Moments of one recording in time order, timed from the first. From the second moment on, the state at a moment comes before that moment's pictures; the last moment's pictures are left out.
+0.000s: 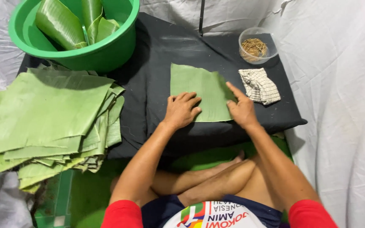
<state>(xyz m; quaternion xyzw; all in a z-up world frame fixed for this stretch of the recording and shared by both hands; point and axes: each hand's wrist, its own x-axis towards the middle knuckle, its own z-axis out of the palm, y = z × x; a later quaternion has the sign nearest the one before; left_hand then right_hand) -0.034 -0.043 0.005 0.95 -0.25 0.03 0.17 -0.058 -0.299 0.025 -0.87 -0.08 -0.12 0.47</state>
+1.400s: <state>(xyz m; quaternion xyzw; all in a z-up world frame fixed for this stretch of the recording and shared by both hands) -0.041 -0.042 -0.004 0.96 -0.19 0.00 0.21 -0.046 -0.310 -0.027 -0.82 0.07 -0.12 0.56</state>
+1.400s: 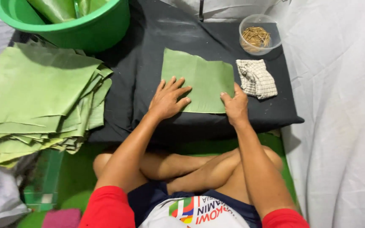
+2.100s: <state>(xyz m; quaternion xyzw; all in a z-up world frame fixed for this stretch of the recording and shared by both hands) -0.049 -0.046 0.023 0.94 -0.18 -0.03 0.27 -0.061 -0.316 0.002 -0.75 0.10 -0.02 0.65</state>
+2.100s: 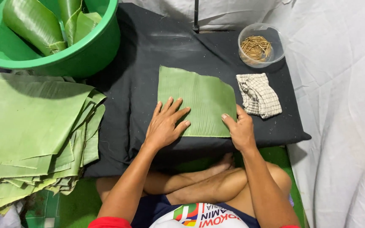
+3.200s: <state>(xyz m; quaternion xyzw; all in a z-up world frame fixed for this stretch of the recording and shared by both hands) -0.047 -0.044 0.018 0.94 -0.20 0.01 0.27 -0.049 -0.311 0.003 -0.86 0.14 -0.12 0.47</state>
